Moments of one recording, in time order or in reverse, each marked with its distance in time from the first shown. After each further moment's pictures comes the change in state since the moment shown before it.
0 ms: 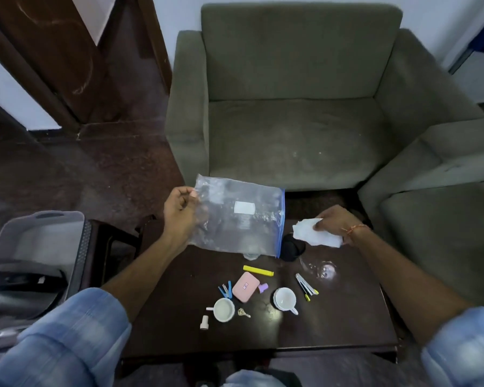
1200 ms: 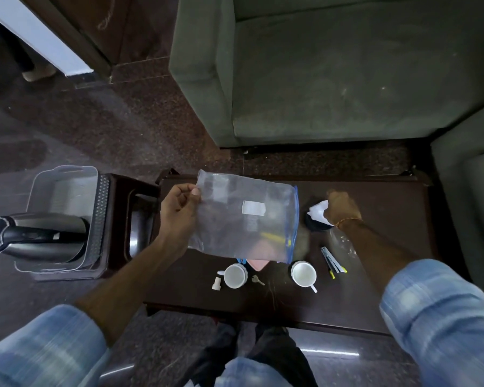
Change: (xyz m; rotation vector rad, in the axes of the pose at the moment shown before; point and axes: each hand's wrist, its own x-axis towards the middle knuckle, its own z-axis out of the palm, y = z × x) left_hand -0.029 -0.057 0.019 0.108 0.064 -0.226; right_hand 0.129 0.067 0.113 -0.407 0.003 -0.113
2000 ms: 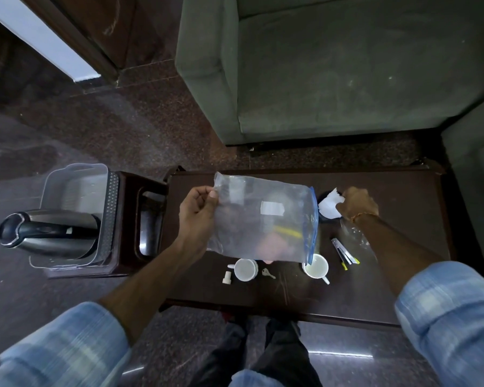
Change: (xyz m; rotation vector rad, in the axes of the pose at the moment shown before) left_hand -0.018 -0.028 0.002 -0.038 -0.049 0.042; right_hand -0.007 0.016 0.018 0.102 0.045 0.162
